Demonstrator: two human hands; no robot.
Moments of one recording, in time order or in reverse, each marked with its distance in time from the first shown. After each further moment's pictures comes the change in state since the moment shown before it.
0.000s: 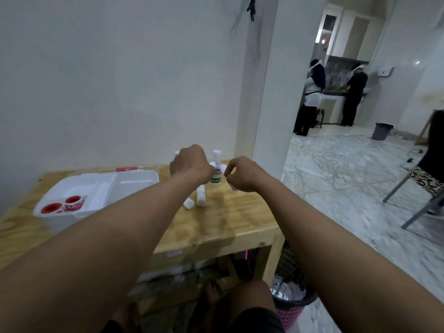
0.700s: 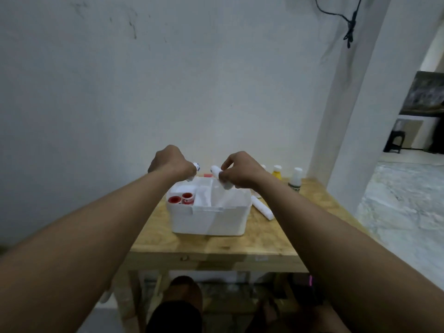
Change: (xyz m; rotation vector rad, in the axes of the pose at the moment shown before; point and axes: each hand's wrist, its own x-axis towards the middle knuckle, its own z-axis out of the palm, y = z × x) left_hand -0.030 -0.187 -0.167 -0.078 0.078 -0.400; right_hand -0.012 -0.201 0.066 0.215 -0.102 -0.221
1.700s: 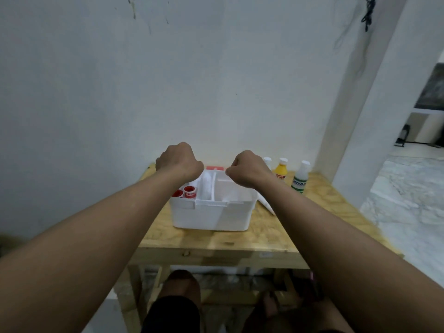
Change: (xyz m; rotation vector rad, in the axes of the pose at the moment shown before) left_hand 0.011 -0.011 0.024 0.183 0.060 0.127; right_hand 0.037 0.028 0.032 -0.141 0.072 0.075
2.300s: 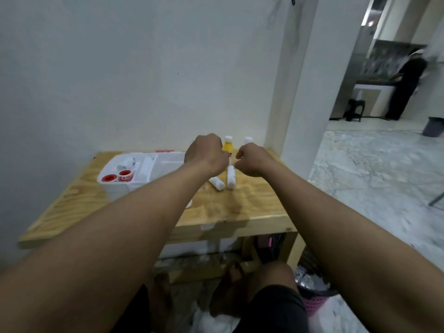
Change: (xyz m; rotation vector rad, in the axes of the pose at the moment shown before) left_hand -0.067 0.151 0.070 -0.112 -0.045 0.320; right_hand -0.027 0.126 -0.075 -0.149 -0.003 0.069
